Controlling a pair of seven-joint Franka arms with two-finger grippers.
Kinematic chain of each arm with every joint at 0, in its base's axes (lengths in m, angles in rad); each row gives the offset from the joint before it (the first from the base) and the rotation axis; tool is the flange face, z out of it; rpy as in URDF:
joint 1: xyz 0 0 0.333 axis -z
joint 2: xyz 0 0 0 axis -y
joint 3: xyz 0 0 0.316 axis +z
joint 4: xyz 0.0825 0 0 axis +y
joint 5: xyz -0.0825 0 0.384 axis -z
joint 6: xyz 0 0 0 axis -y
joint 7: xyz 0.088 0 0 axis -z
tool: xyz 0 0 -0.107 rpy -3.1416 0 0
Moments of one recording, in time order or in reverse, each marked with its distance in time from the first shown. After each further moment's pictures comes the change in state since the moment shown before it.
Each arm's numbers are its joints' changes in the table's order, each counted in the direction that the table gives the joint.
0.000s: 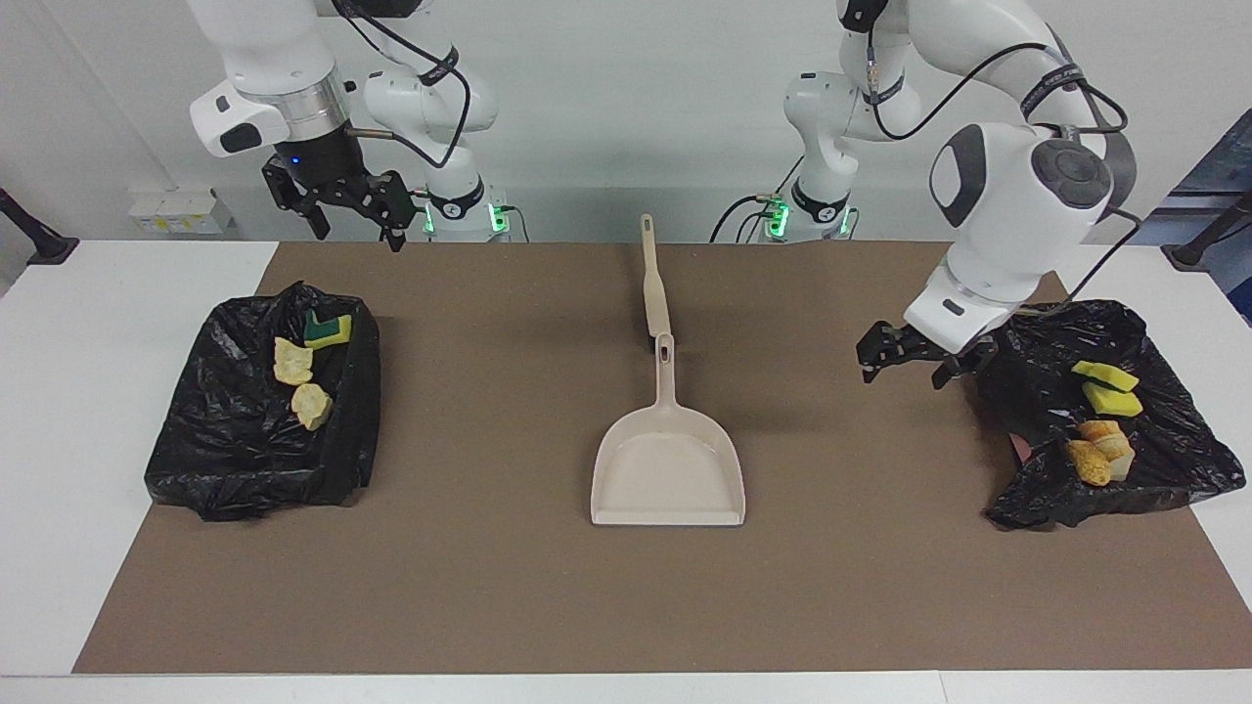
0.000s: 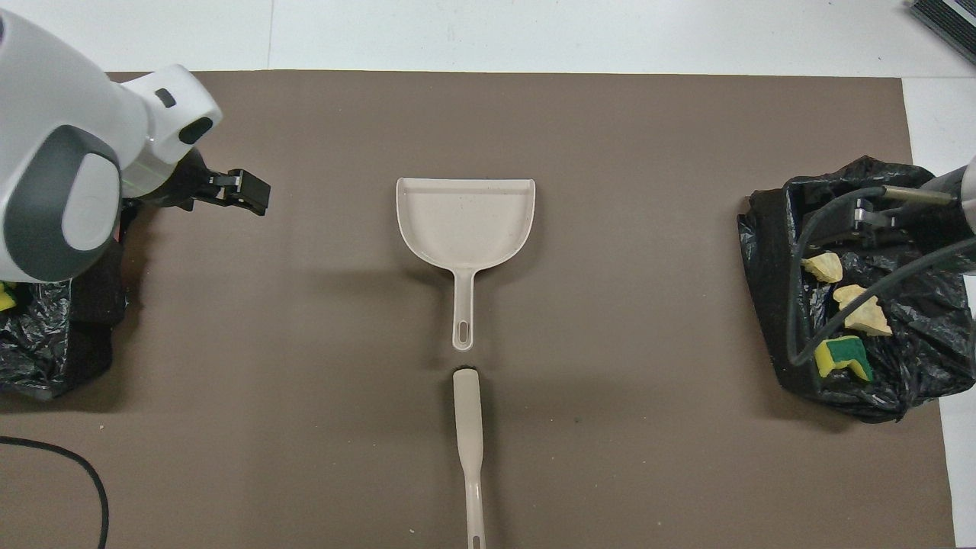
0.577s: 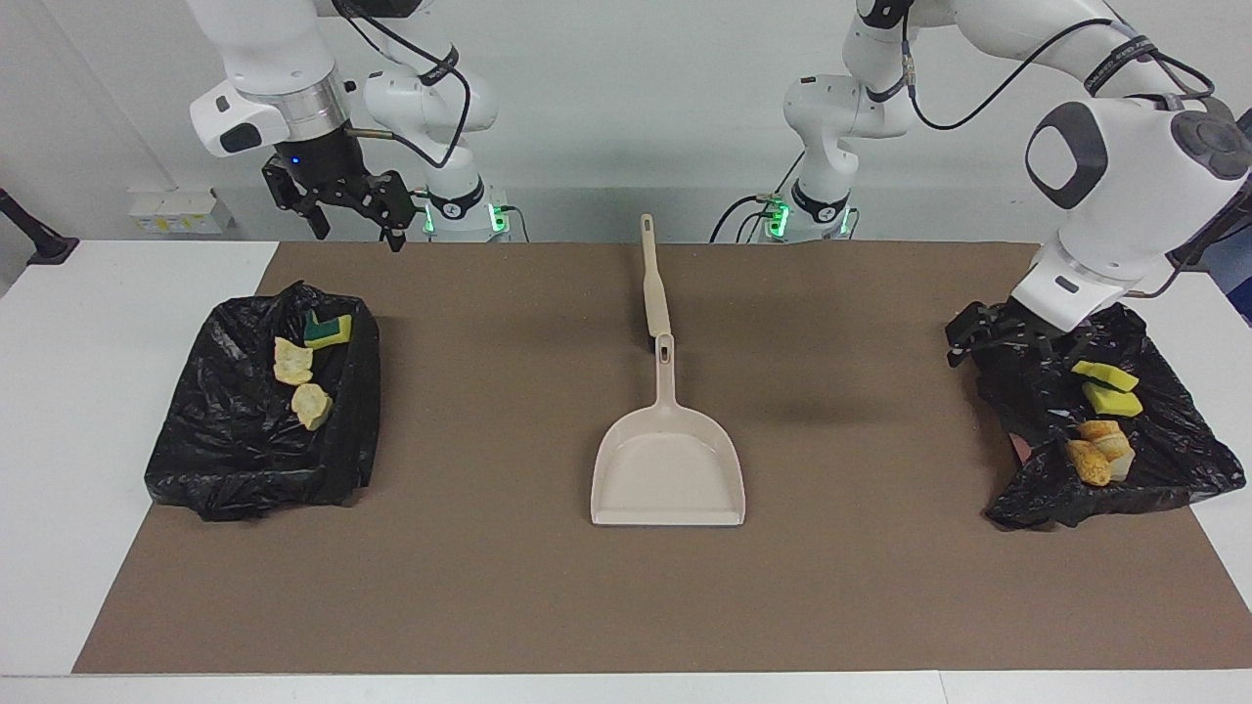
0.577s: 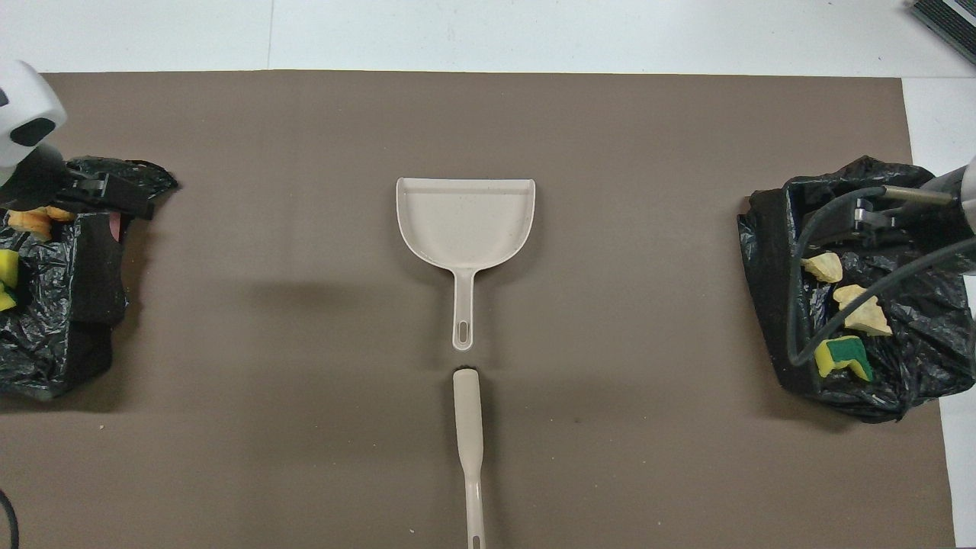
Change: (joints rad) left arm -0.160 0.048 0.003 0.000 0.000 -0.053 0.201; right arm 0.000 0.000 0.000 0.000 0.000 0.000 0.000
